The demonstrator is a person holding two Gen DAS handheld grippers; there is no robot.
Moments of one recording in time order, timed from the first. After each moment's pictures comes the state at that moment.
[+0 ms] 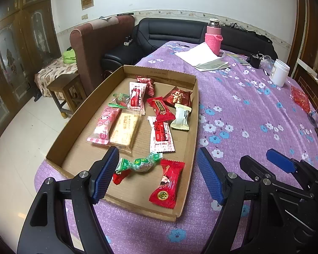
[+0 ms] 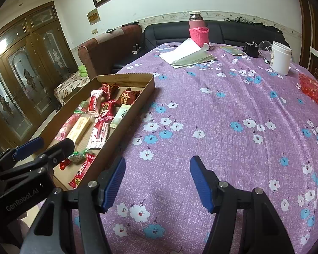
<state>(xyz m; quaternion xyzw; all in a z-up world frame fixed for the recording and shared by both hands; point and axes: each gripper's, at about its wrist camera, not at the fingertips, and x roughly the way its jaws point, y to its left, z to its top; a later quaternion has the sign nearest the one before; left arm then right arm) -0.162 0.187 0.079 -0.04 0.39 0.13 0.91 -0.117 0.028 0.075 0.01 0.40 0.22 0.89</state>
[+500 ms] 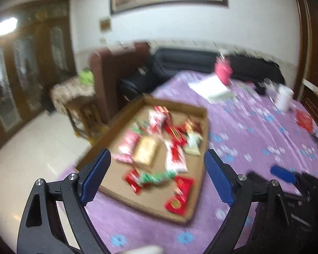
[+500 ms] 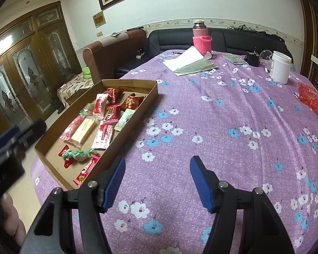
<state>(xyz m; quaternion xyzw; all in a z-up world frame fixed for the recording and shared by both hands) -0.199 0.188 0.103 -0.04 0.31 0.16 0.94 -0.128 0.023 0.086 0.00 0.38 0.23 0.89</state>
